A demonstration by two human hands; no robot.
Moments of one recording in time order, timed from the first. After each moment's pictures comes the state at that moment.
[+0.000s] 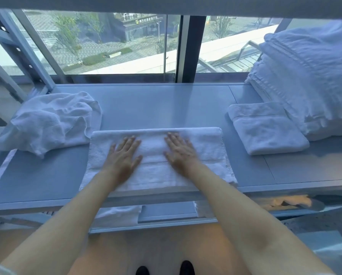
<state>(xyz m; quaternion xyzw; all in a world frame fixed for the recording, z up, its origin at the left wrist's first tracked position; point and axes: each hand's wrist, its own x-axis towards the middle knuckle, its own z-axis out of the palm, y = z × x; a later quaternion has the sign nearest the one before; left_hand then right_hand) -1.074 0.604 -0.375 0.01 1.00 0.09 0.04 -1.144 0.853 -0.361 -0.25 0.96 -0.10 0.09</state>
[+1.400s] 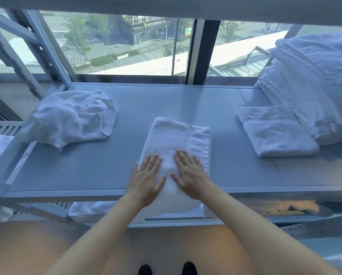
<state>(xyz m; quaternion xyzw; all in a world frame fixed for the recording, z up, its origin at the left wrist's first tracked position) -0.998 0.660 -0.387 0.01 0.99 0.14 0.02 -1.069 0.866 -0.381 -0.32 0.94 -0.08 0.06</state>
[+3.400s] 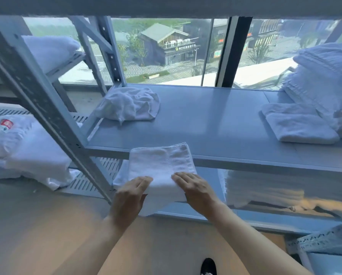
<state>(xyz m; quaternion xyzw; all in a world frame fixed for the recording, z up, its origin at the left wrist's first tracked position) -0.722 0.604 -0.338 0.01 0.97 0.14 -0.20 -0.854 0.835 -0.358 -0.50 0.85 -0.18 -0.08</state>
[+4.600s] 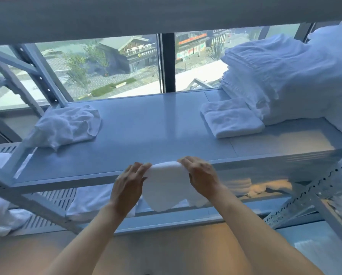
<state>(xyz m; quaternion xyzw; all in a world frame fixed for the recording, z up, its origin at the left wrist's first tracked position) -0.867 0.766 -0.300 0.09 0.97 0.16 -0.19 -0.945 1.026 -0.303 -0.30 0.92 -0.19 -0.13</state>
